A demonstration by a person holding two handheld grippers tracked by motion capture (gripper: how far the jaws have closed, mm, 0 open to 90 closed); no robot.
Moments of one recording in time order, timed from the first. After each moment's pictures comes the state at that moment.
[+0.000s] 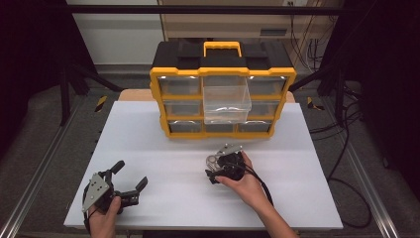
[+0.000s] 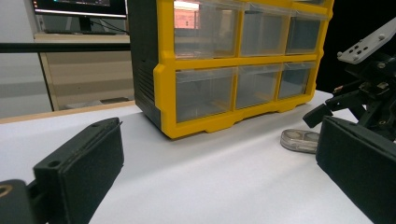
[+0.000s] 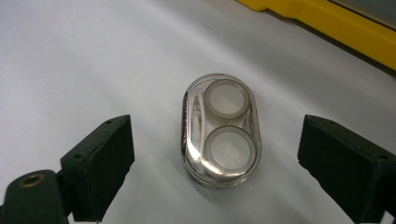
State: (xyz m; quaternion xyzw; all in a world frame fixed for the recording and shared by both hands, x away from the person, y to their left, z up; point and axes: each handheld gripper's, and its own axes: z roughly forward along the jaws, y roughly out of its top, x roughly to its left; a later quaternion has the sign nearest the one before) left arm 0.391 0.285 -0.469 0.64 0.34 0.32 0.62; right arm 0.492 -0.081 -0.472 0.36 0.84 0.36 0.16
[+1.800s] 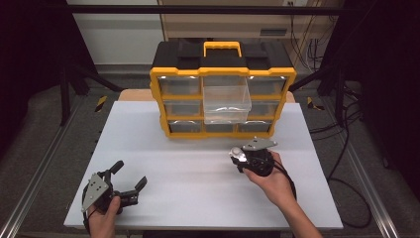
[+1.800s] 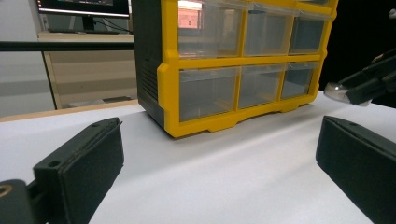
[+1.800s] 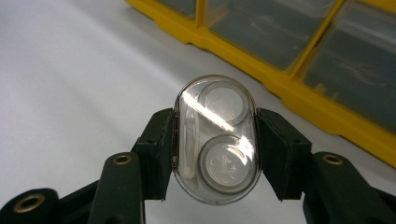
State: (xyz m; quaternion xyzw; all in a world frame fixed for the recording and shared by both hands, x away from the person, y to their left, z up) left arm 0.390 0.287 -0.469 0.63 0.34 0.32 0.61; right arm 0.478 -0.155 -0.422 0.36 0.82 0.39 0.21
